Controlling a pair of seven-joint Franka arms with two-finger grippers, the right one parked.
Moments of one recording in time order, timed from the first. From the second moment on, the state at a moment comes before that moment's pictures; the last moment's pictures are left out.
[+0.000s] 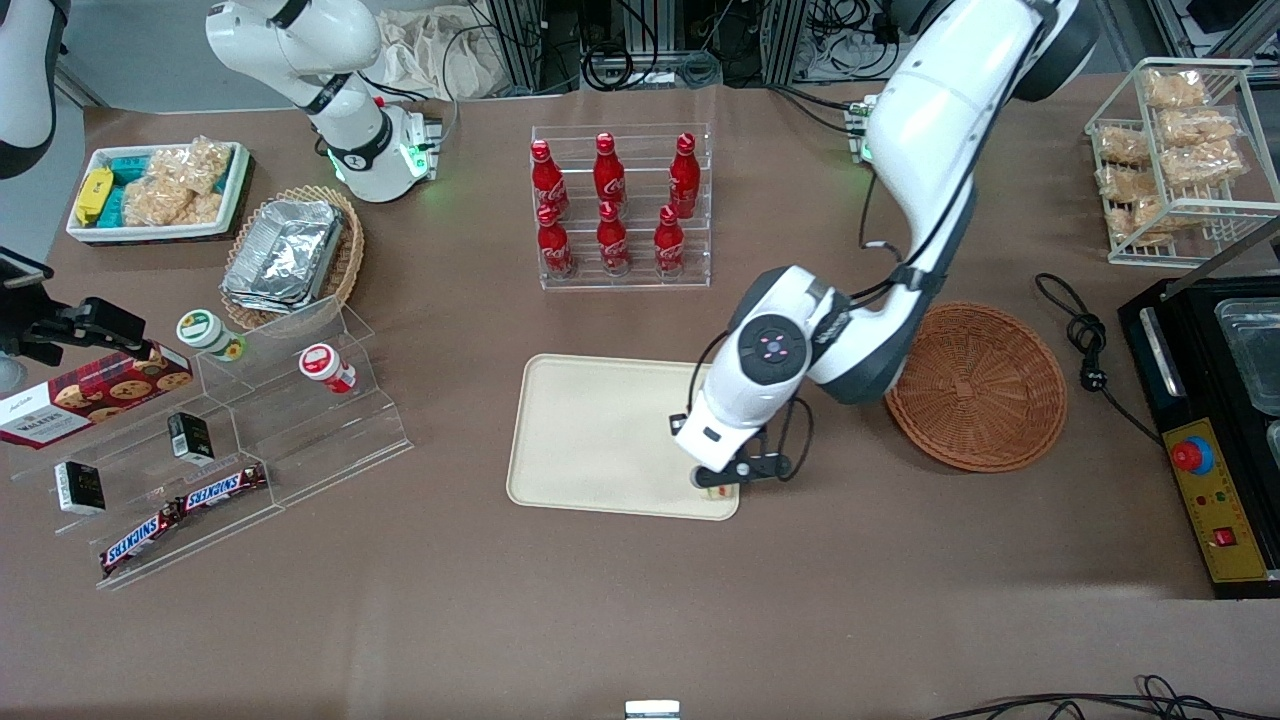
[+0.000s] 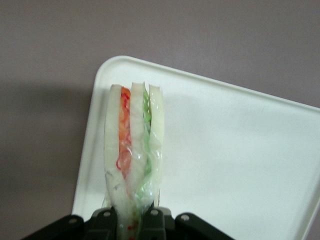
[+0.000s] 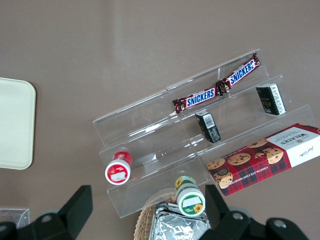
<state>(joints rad) -0.43 0.75 -0.25 -1.40 0.06 2.19 -0.79</state>
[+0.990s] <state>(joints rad) -0.43 0.76 -0.24 -1.39 0.07 2.11 -0.75</state>
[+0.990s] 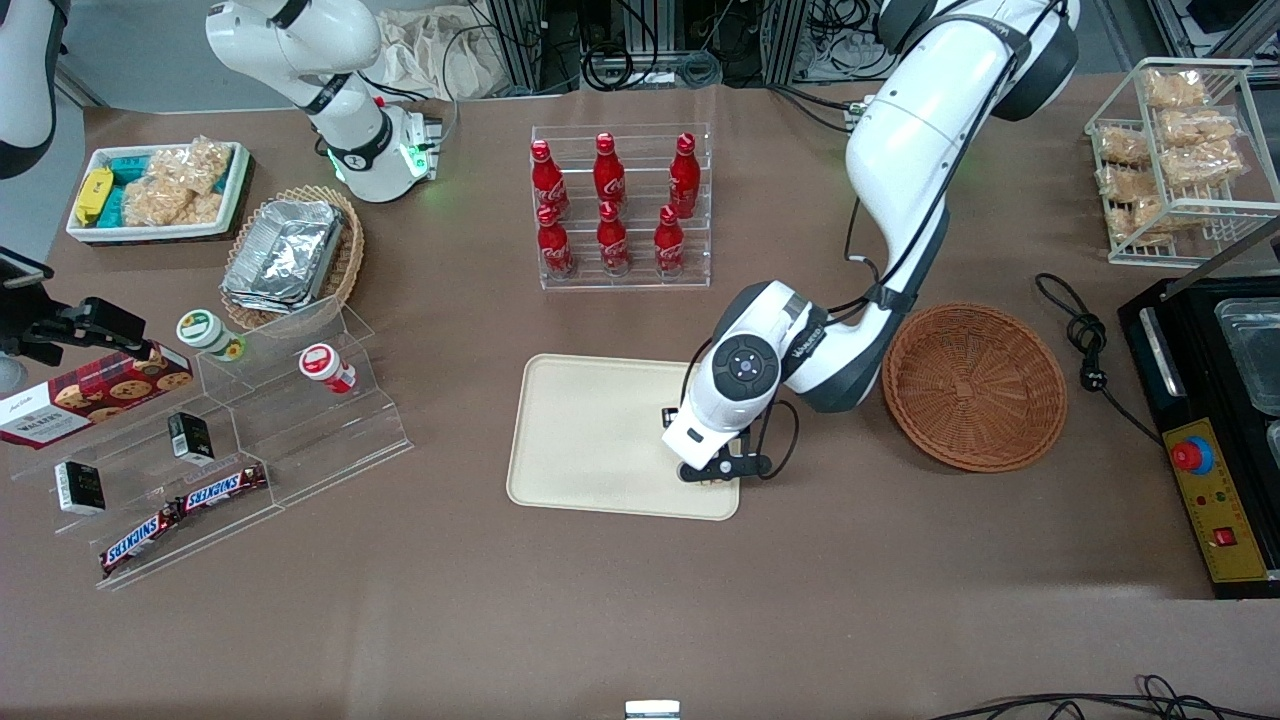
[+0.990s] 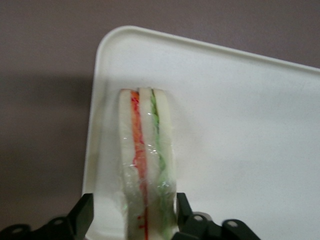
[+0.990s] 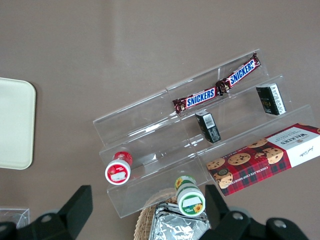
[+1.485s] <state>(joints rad) -0.34 0.48 -0.13 -1.40 0.17 1.86 -0.75</state>
